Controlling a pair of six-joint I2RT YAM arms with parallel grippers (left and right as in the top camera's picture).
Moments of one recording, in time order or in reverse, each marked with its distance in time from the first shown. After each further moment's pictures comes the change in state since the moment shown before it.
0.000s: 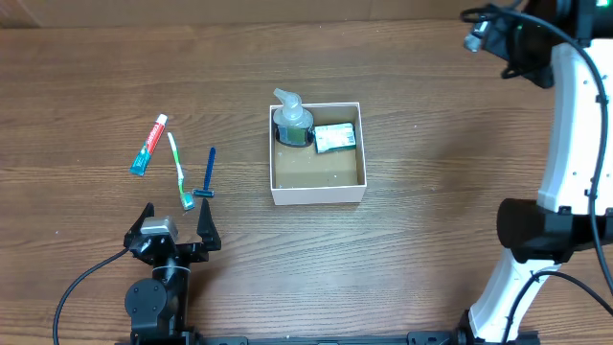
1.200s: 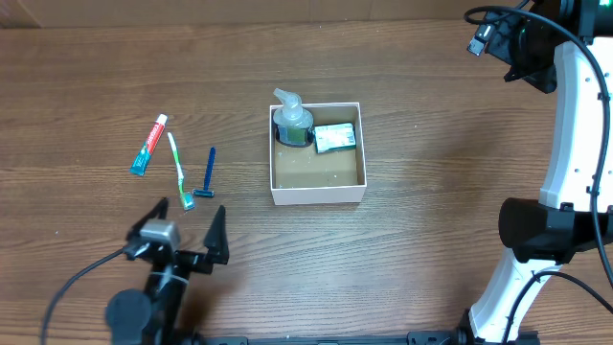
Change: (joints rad) left arm 0.000 0.027 0.261 -0.204 0.235 -0.031; right arm -0.013 0.000 -0.026 0.000 -0.004 0.000
